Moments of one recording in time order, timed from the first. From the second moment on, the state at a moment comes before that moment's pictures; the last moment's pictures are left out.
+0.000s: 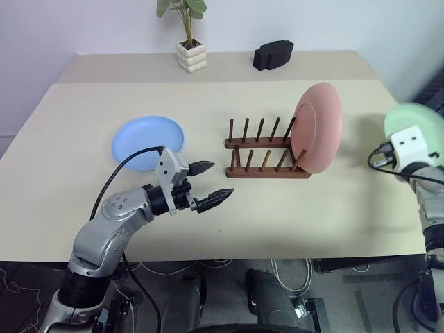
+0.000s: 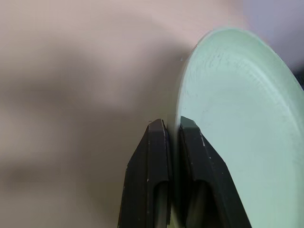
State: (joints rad) left arm -0.22 0.48 -0.07 -0.44 -0.55 0.54 -0.73; right arm -0.53 -0.84 -0.17 0.65 0.02 -0.05 0.34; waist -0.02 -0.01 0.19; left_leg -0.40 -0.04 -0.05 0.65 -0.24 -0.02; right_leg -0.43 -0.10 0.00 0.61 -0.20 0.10
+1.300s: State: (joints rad) left arm -0.20 0.47 -0.06 -0.43 -0.51 0.53 -0.72; right arm -0.57 -0.35 -0.23 -0.40 1.21 0.60 0.10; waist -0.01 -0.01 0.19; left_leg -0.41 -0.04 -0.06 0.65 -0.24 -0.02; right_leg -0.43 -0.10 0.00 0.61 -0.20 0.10
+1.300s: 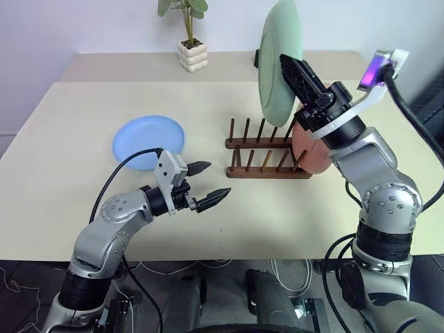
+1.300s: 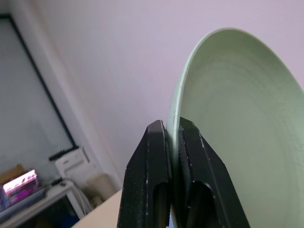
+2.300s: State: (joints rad) left arm -0.20 0.47 -0.06 -0.43 -0.51 0.53 -0.72; right arm -0.45 -0.31 -0.26 -0.37 1.32 0.66 -0.03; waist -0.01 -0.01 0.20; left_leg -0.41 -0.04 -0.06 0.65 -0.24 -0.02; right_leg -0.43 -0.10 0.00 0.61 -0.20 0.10
